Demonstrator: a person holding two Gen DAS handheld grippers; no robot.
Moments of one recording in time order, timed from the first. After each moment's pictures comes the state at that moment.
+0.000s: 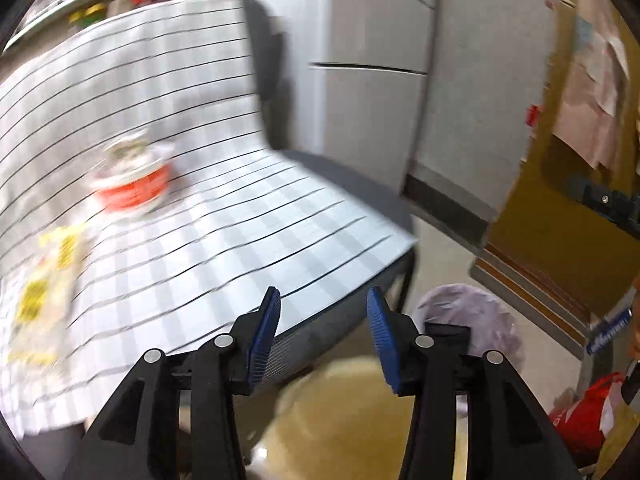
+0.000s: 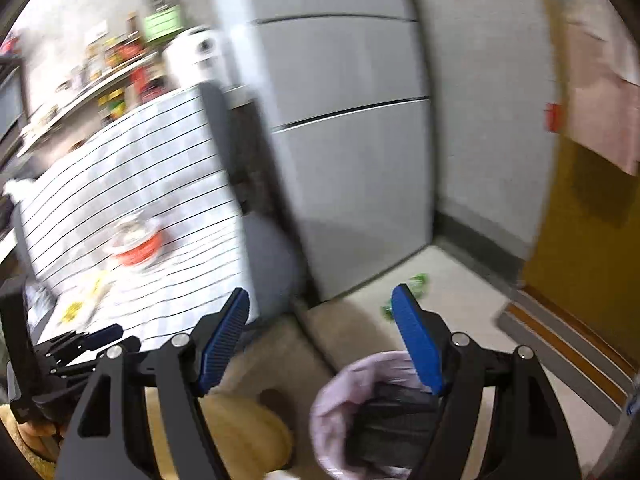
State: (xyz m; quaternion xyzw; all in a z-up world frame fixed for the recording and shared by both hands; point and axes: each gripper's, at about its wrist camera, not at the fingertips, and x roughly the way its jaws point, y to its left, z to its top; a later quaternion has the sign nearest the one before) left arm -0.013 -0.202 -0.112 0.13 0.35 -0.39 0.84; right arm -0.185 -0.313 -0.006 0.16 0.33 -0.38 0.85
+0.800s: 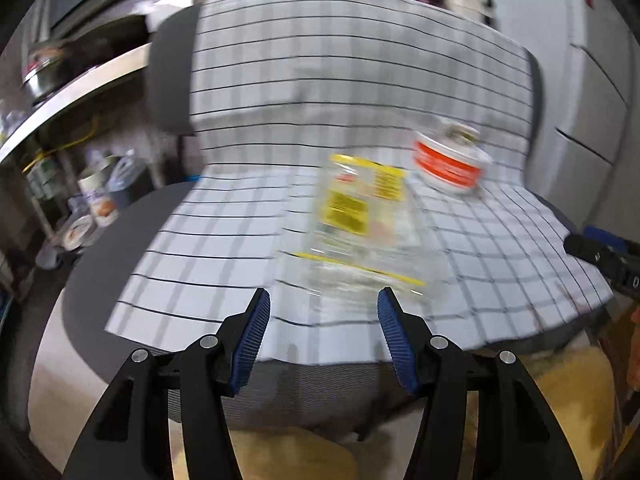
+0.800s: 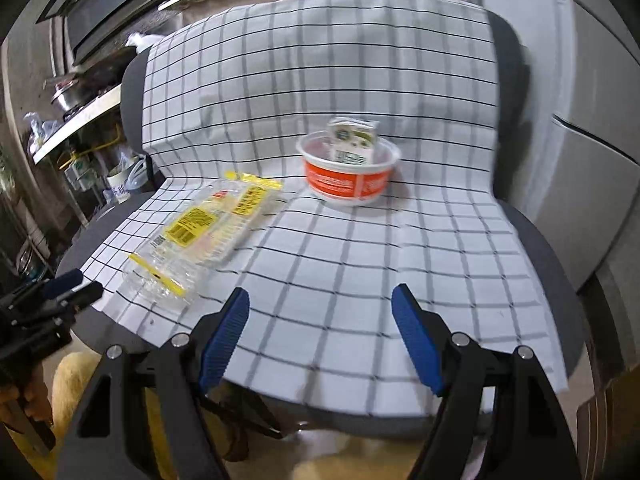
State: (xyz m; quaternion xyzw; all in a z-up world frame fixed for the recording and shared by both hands) left arm 0.073 0.060 -0.113 0.02 0.37 -0.10 0.92; right arm 0.070 -0.182 -0.090 0.07 0.46 -0.12 0.88
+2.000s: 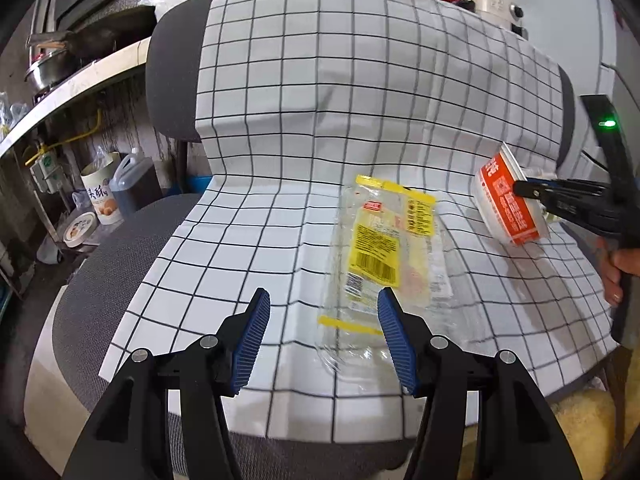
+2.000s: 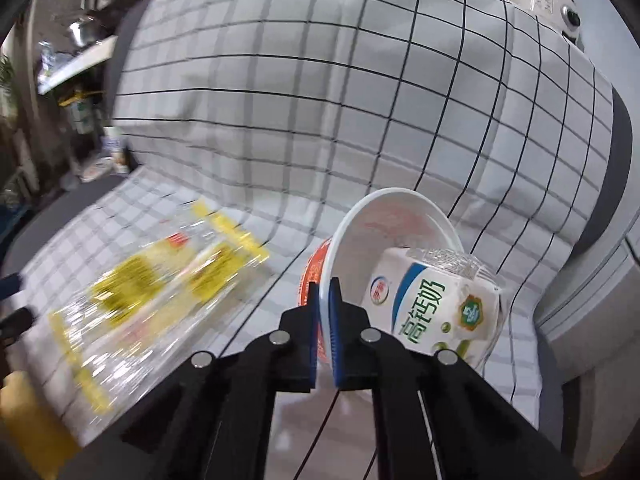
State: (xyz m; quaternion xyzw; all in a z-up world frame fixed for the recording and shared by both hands) left arm 0.123 0.049 -0.116 0.02 0.37 -0.09 0.93; right arm 0.210 -0.218 -0.121 -0.04 0.50 -0.06 0.86
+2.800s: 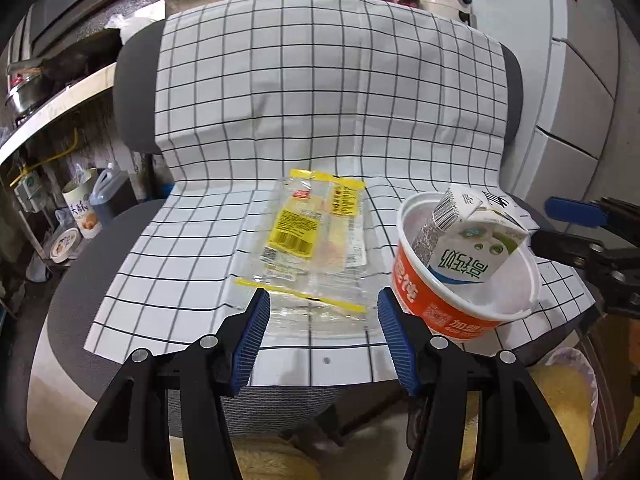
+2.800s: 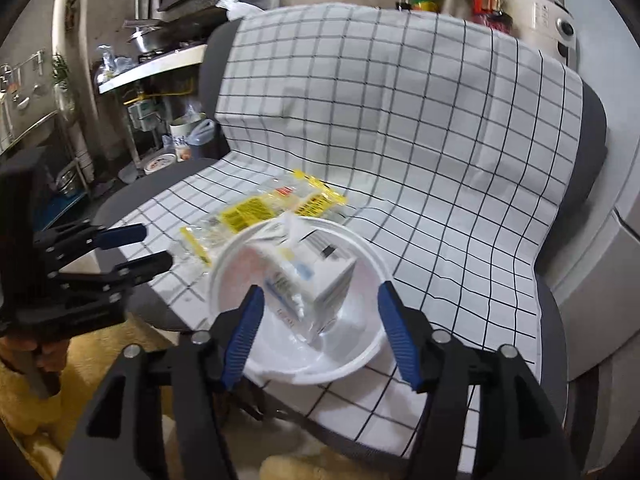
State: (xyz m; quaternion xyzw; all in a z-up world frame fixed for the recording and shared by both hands) left arm 0.073 0.000 -0.102 0.04 0.37 -0.14 0.92; right arm 0.098 -0.173 -0.063 -0.02 0.48 0.01 0.87
